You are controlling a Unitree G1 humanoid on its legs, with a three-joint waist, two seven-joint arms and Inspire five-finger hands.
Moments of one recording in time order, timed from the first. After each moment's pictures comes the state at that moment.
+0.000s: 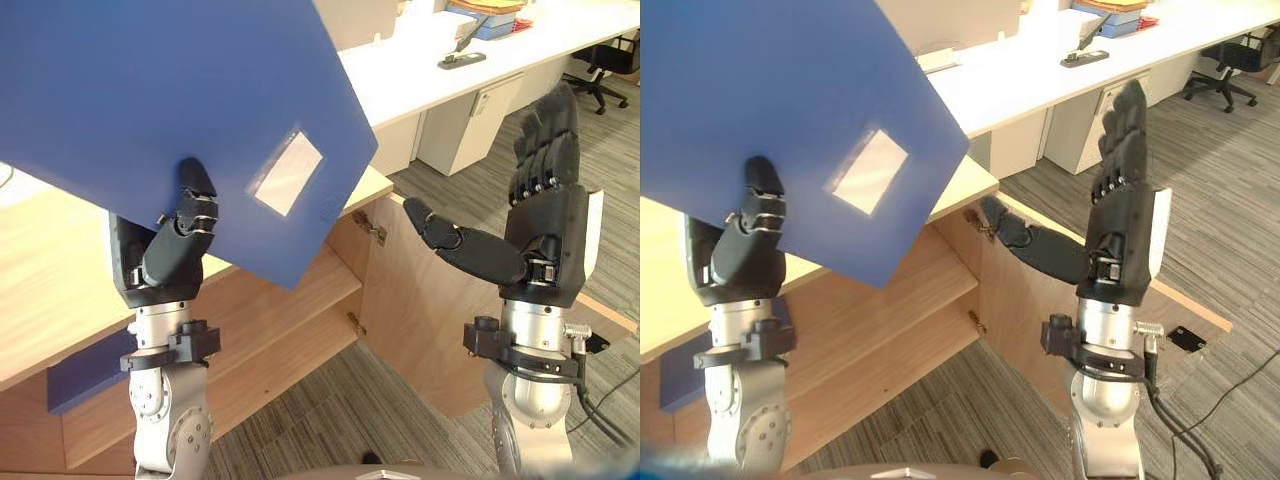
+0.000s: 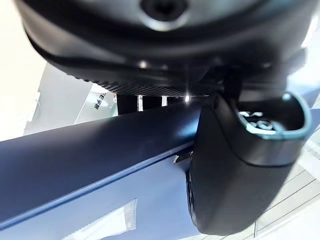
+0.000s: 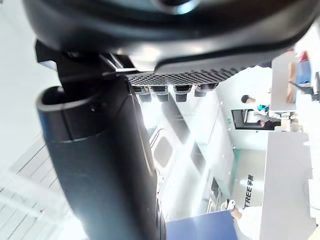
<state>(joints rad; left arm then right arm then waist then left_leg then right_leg) 0.17 0.12 0.08 -0.53 -0.57 -0.30 -0.02 0.16 -0.12 0.02 -0.64 -0.04 -0.25 -0.20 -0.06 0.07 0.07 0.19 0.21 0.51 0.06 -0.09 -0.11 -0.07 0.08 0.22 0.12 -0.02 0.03</state>
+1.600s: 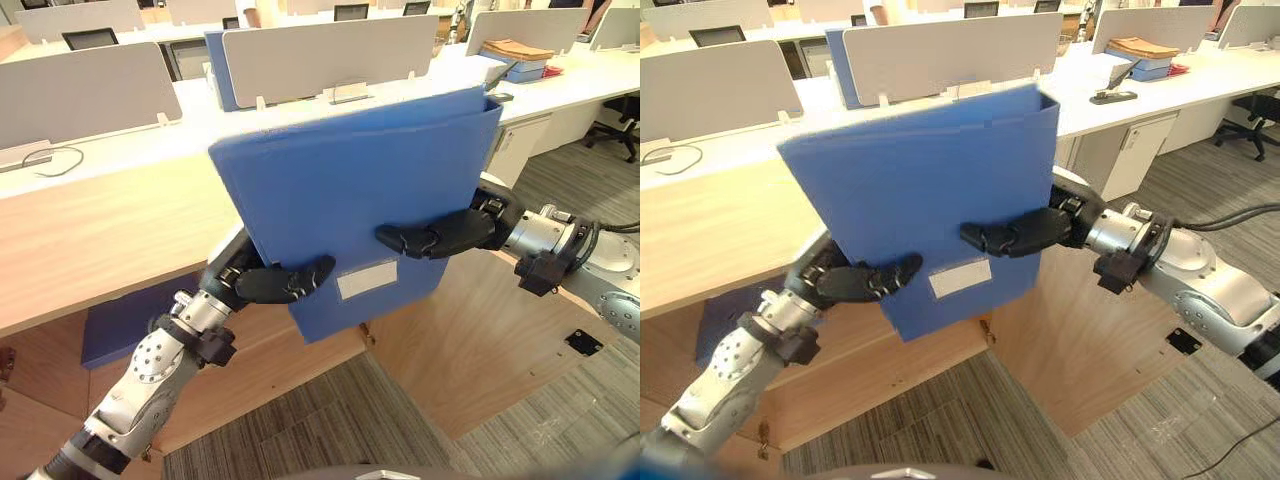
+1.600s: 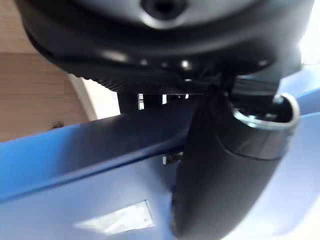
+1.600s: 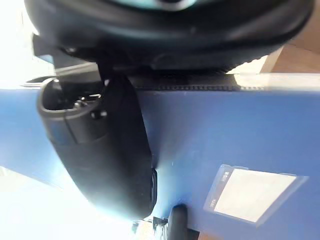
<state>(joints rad) 0.00 0.85 -0.44 -0.21 -0.82 -0.31 -0.17 -0.56 -1.34 0.63 -0.19 1.06 -0.19 0.37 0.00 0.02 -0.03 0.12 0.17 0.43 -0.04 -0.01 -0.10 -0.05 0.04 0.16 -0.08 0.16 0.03</state>
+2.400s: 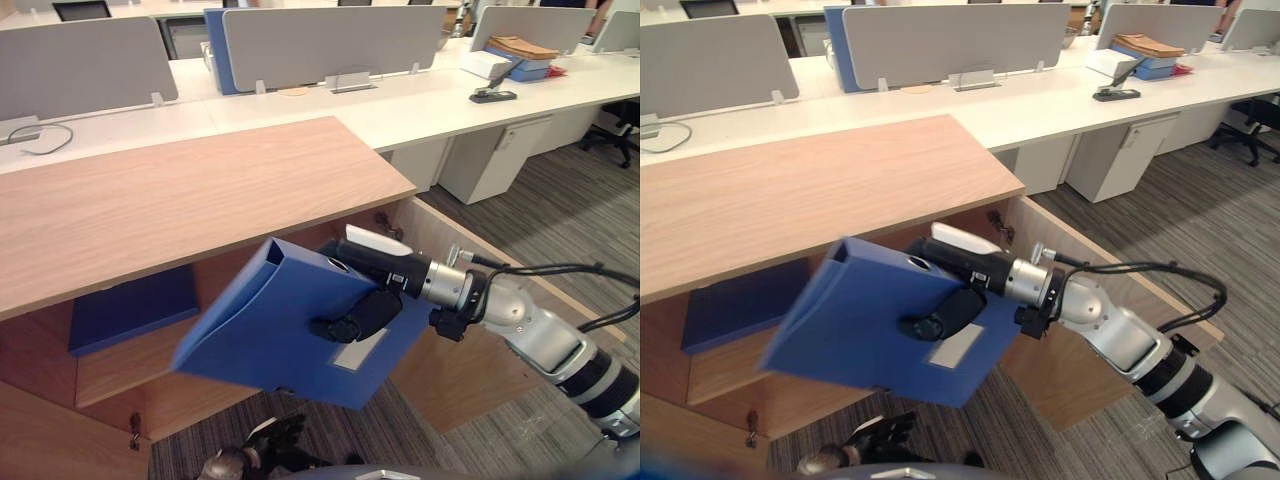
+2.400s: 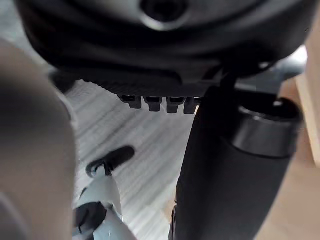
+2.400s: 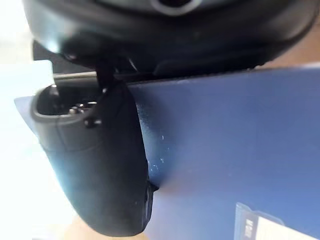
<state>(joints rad) 0.05 0.15 -0.03 1.15 -0.03 -0.07 -0.24 -0.41 -0.83 0.63 -0.10 0.14 -0.19 0.34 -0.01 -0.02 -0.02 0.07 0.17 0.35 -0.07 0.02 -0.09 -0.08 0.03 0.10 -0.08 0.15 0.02</state>
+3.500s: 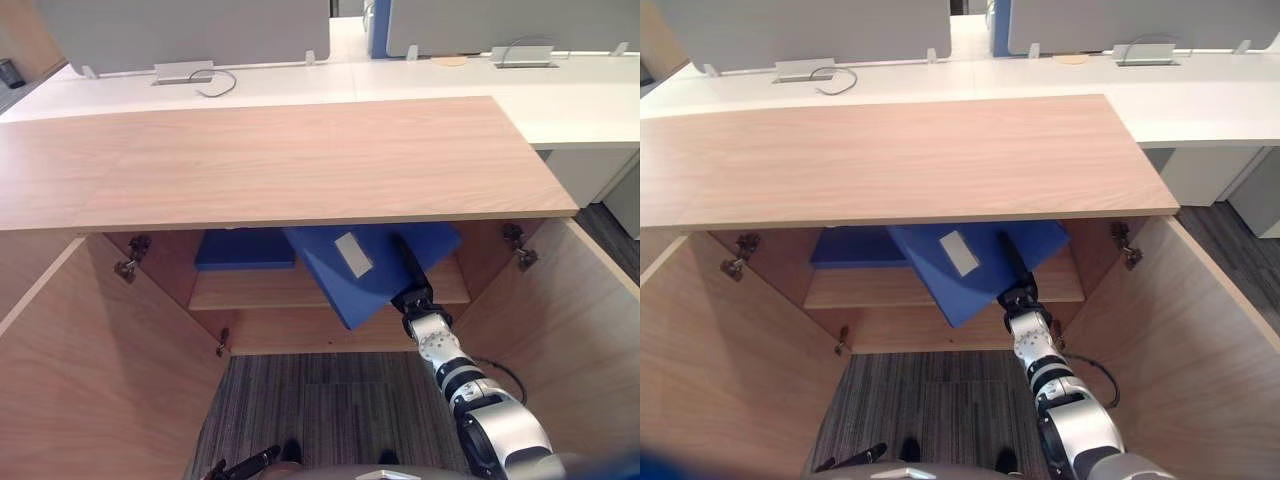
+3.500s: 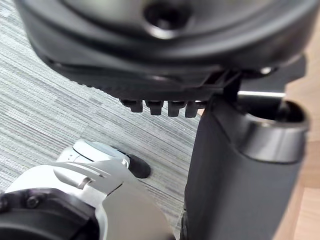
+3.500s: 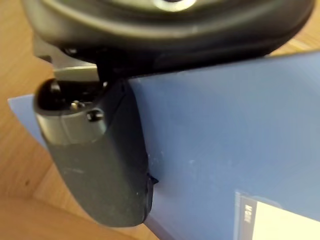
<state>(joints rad) 0.14 0.04 0.34 1.11 -0.17 -0.01 0.08 -0.48 -0.04 0.06 0.94 1.38 -0.17 0.03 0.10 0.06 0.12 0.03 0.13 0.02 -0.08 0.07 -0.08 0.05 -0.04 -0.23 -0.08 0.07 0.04</state>
